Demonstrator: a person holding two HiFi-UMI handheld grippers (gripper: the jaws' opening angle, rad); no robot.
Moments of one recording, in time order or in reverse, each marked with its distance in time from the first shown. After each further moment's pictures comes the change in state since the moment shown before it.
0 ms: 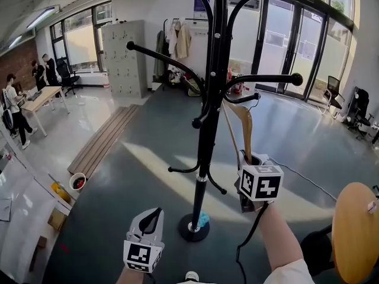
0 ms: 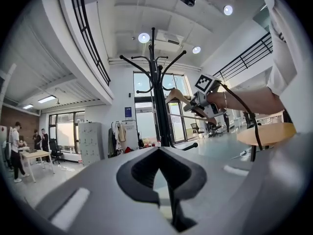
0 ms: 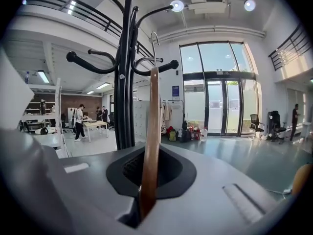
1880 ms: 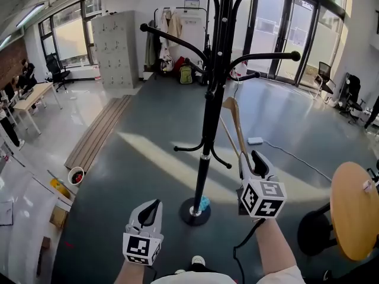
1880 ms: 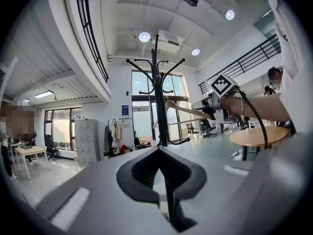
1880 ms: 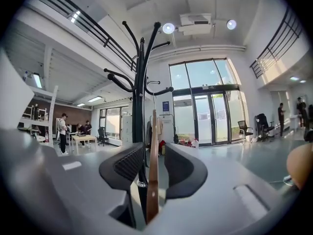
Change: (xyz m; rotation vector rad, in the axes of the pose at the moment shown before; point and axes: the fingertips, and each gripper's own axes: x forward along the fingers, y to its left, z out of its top) left arm -0.053 0.017 -0.015 -0.028 0.003 -0.057; right arm -0.086 0.042 -0.030 0.048 -0.220 -0.119
